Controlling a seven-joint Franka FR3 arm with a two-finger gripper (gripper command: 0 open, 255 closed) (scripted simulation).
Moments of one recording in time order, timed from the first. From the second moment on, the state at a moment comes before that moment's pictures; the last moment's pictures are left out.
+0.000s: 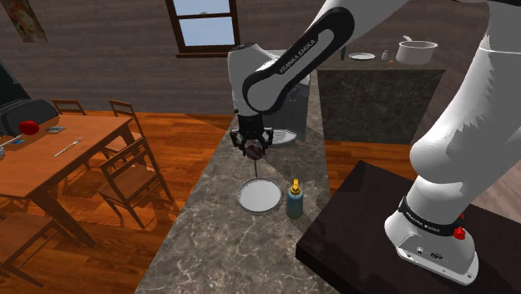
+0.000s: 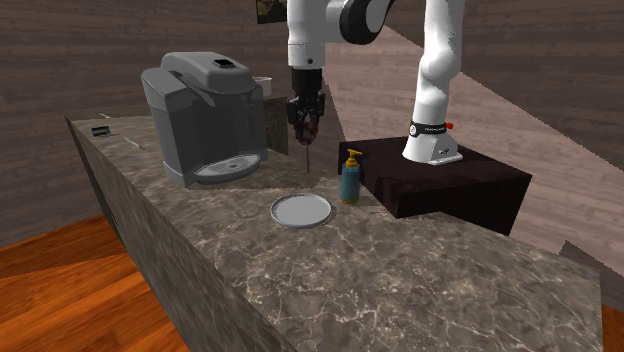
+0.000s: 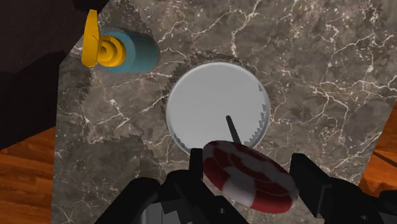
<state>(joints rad) -0.51 0.08 0.81 -2.26 -0.10 2.31 1.23</state>
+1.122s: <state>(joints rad) -0.47 0.28 0.72 -2.26 -0.32 2.45 1.34</state>
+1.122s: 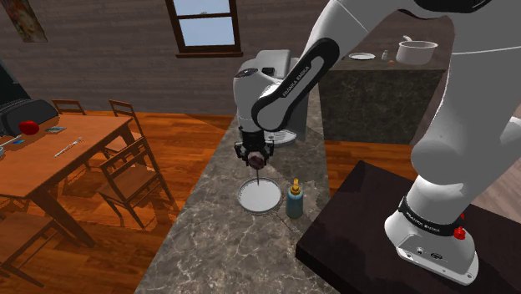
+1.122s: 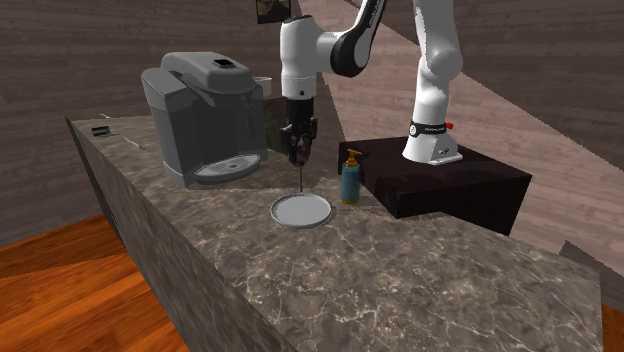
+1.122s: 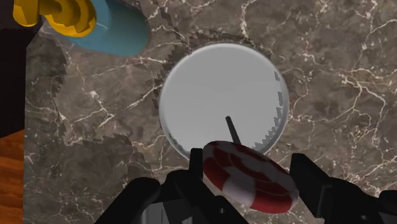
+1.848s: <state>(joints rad) -0.42 0.37 0.65 -2.26 -0.42 2.52 1.41</state>
